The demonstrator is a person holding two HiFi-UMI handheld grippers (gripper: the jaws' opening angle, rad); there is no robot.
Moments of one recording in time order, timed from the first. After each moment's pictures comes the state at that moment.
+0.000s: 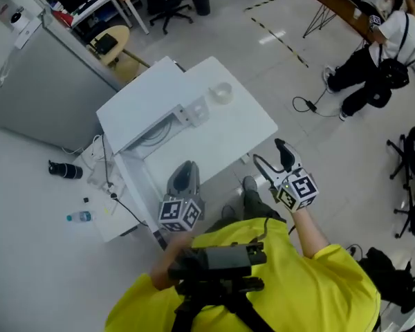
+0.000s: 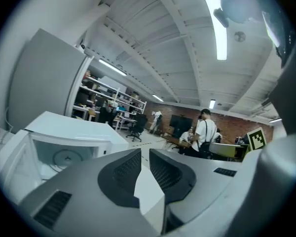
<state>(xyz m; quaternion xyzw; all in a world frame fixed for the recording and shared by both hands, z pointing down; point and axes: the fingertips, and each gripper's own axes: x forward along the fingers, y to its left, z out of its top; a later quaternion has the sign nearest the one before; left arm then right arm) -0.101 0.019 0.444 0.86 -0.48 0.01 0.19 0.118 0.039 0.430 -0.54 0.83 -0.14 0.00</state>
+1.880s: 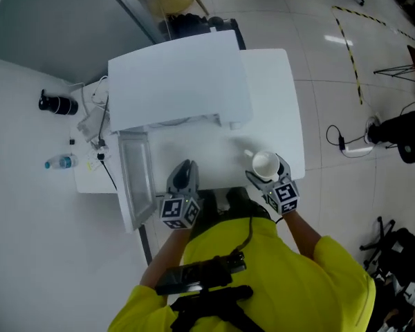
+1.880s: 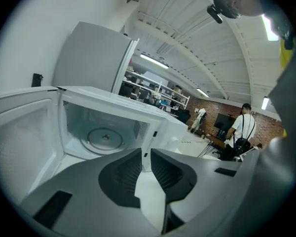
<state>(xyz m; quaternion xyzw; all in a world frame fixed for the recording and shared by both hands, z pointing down) -0.159 -0.099 0.588 0.69 -0.66 0.03 0.28 0.051 -0.137 0.668 -0.31 0.90 -0.20 -0.22</state>
